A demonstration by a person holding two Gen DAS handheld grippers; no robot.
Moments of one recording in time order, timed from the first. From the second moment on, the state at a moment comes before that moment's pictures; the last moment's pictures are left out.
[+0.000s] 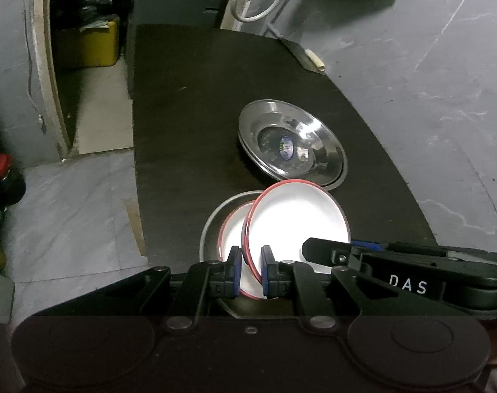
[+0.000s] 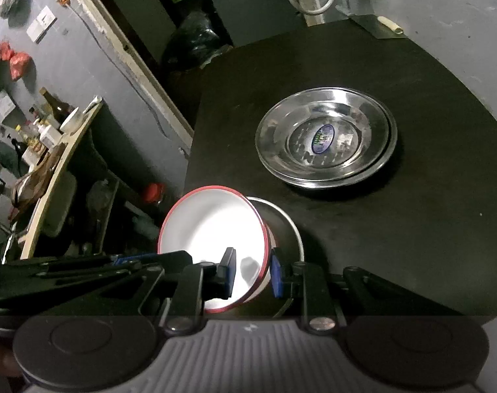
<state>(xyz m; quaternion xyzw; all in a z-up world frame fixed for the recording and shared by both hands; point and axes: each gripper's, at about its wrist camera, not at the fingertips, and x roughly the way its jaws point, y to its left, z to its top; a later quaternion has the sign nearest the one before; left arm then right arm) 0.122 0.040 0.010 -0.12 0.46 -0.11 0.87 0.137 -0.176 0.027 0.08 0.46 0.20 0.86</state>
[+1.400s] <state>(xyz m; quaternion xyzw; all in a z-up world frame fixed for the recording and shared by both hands) 0.133 0.042 0.007 -0.12 0.49 -0.08 0.86 0.153 -0.176 0.020 0.08 0.49 0.21 0.84</state>
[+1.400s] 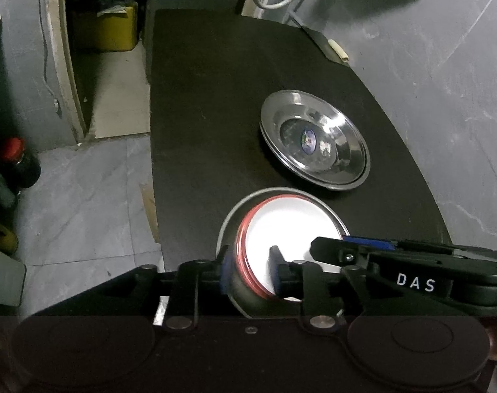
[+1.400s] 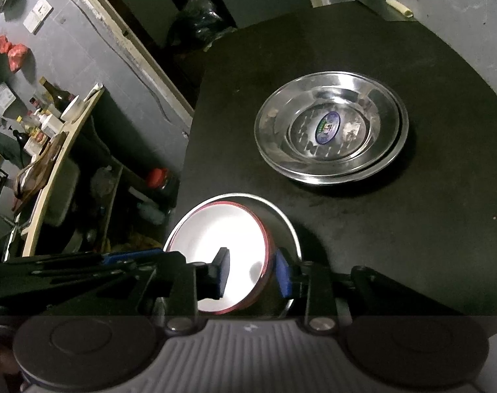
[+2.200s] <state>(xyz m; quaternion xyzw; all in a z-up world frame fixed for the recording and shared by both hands) 0.124 0.059 0.021 -0.12 0.44 -0.02 0.89 0.145 -0.203 0.032 0.12 0.42 0.12 0.89</state>
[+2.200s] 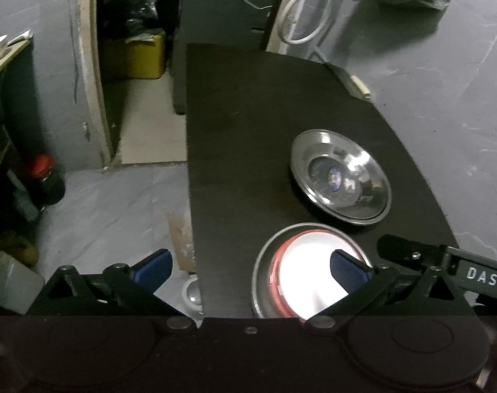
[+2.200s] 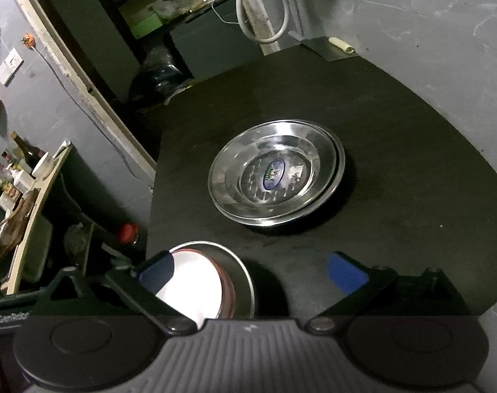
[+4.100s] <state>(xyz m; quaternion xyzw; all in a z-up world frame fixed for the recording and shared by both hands) 0.125 0.065 -0.018 -0.07 0.50 0.03 0.86 0.139 -0.214 -0.001 0.07 0.50 0.06 0.86</state>
